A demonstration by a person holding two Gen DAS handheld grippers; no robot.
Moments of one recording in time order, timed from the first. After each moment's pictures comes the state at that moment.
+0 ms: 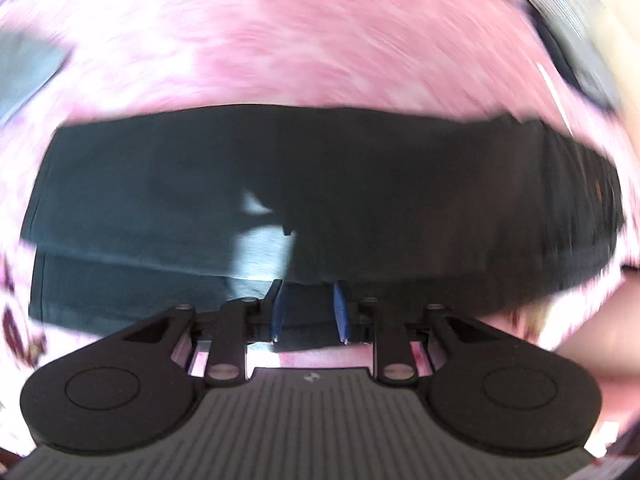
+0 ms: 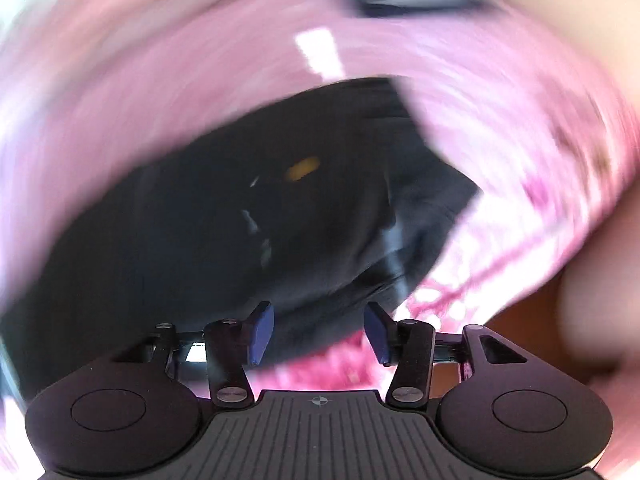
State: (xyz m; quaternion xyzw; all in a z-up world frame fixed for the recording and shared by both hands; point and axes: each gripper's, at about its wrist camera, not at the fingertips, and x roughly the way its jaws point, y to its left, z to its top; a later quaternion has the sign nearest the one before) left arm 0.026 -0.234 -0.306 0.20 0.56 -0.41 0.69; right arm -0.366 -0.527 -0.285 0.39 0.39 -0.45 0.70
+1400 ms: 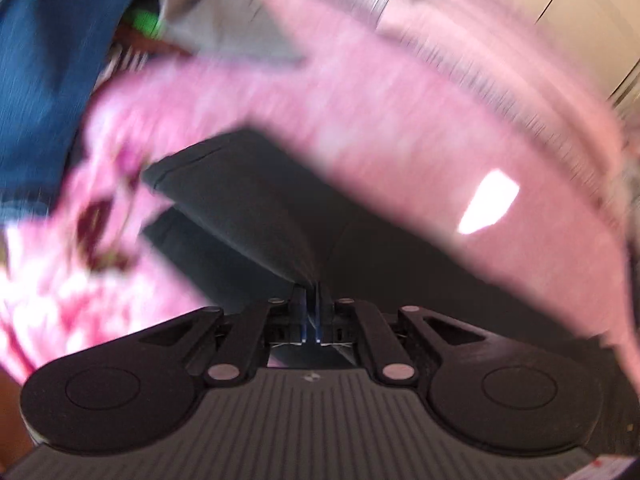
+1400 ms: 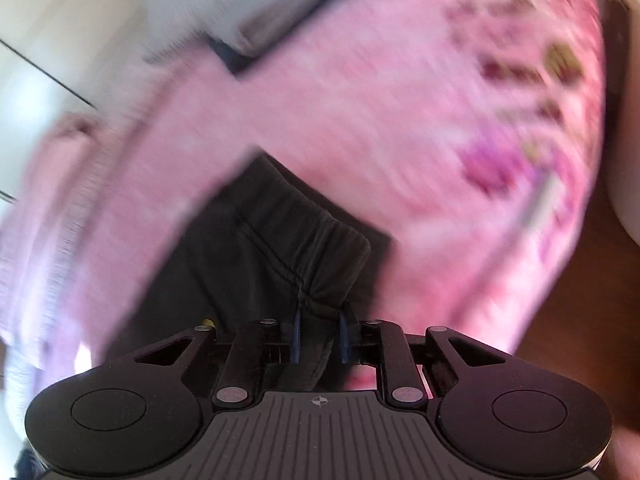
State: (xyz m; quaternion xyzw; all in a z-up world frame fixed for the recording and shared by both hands) left arm 0.073 -0.117 -0.352 -0.02 0.52 -0.21 0.83; right arm -0.468 -0.614 -0.337 0.53 0.25 -0.46 0.66
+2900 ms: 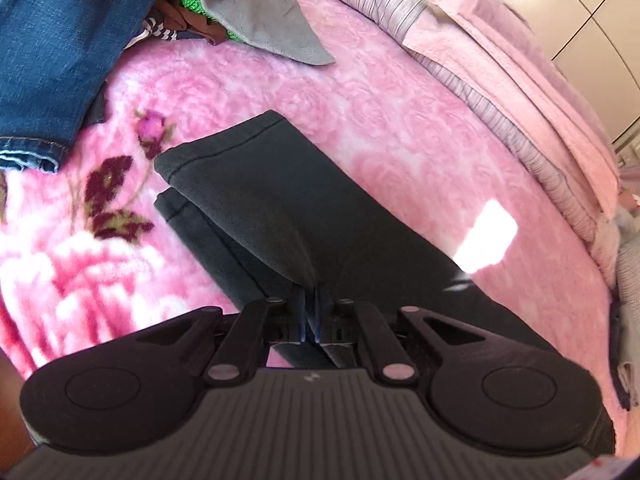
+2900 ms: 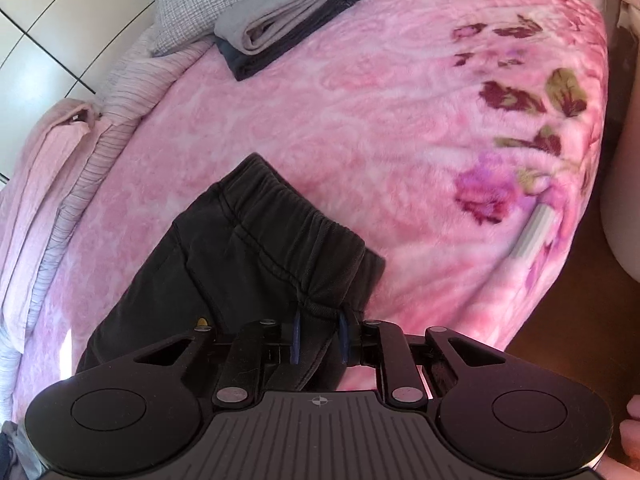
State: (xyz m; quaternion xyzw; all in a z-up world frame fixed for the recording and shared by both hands) left arm 0.066 -0.090 -0.351 -0.11 0.50 -0.21 0.83; right arm -0.470 -0.621 -0.325 0.49 0.26 -0.47 0.69
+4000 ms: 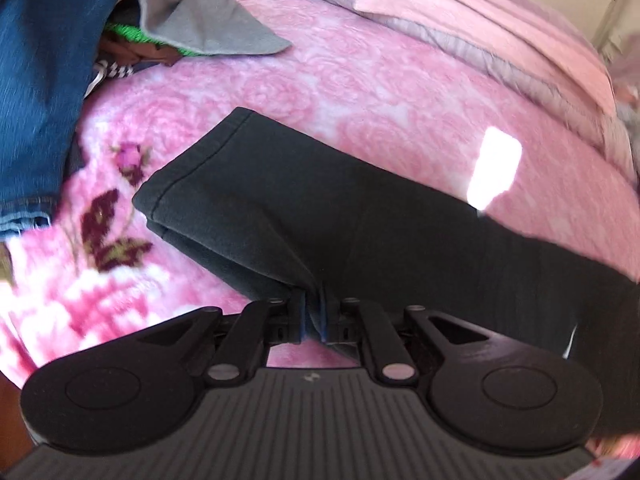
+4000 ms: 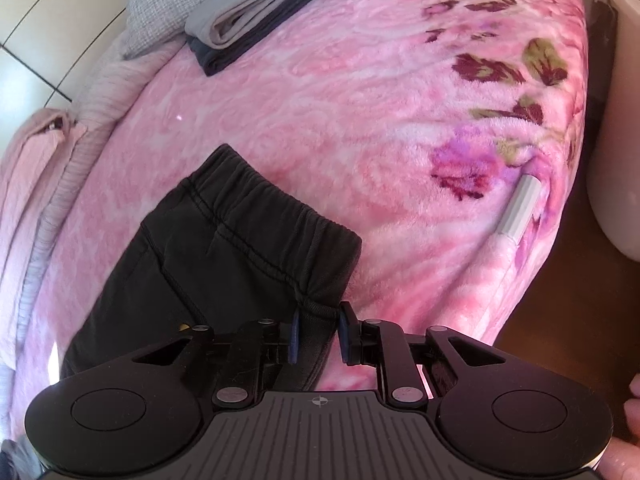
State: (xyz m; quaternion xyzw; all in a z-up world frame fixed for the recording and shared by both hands) left arm 0.049 -0.113 -0.360 0.06 0.47 -0.26 0.84; right arm -0.472 -0.620 -0.347 0.51 0.25 -0.51 0.65
